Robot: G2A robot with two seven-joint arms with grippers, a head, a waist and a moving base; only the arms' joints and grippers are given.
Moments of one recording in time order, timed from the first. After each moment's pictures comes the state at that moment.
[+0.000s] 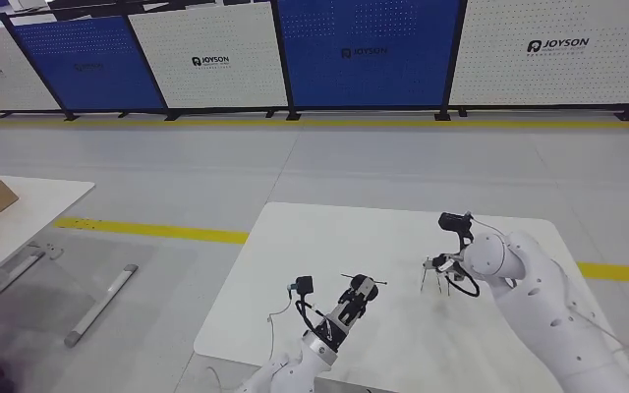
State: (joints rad) left arm 1.58 -1.23 -0.97 -1.75 0.22 -0.26 0.23; right arm -0.69 -1.24 0.85 -1.10 -0.68 0.31 1.15
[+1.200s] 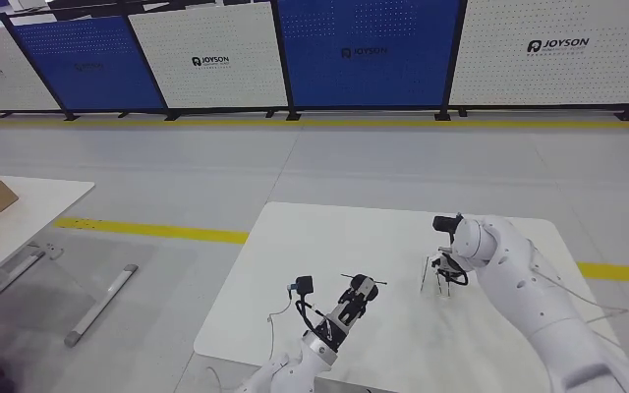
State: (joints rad) left arm 1.58 -1.23 -0.97 -1.75 0.22 -0.26 0.23; right arm -0.47 -1.41 0.68 -0.63 -0.63 0.26 1.15
